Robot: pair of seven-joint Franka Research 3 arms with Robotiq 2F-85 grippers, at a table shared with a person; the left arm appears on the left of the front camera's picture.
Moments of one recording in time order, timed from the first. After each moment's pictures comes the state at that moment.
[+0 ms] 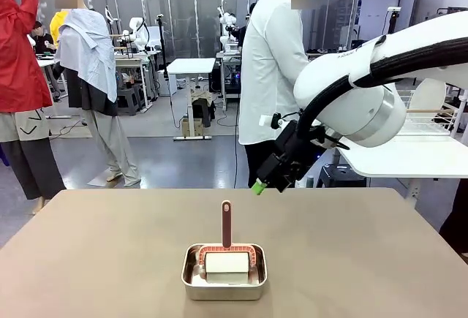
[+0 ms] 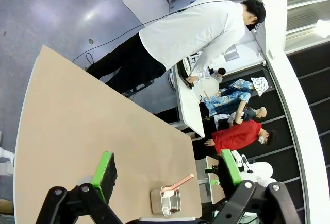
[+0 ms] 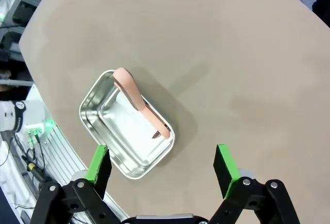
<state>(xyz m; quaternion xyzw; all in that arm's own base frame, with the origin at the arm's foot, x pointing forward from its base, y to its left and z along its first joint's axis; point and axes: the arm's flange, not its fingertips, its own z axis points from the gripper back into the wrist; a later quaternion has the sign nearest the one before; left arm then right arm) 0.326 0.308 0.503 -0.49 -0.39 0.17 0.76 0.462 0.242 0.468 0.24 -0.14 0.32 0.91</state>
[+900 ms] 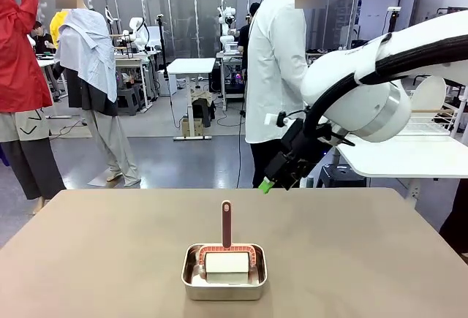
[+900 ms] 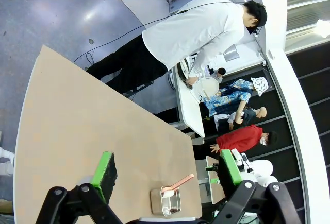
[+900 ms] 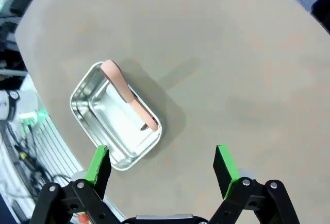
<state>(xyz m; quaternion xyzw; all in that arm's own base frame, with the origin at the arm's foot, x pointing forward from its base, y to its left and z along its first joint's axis) 0.326 0.308 0.503 -0.49 -0.39 0.17 0.76 0.472 0.236 0.470 0.22 -0.12 0.35 0.90</state>
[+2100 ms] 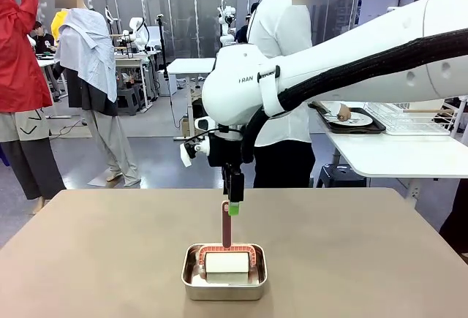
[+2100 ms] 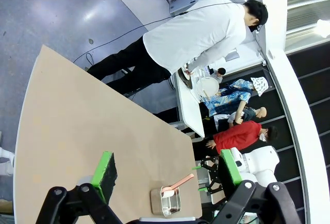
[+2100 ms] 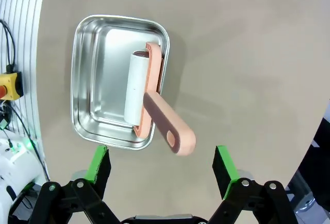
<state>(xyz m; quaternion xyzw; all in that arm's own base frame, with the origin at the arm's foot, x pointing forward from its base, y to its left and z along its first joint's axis) 0.326 0.308 0.503 -0.49 -0.39 0.17 0.76 0.481 0.405 0.461 0.05 0.00 0.76 0.65</state>
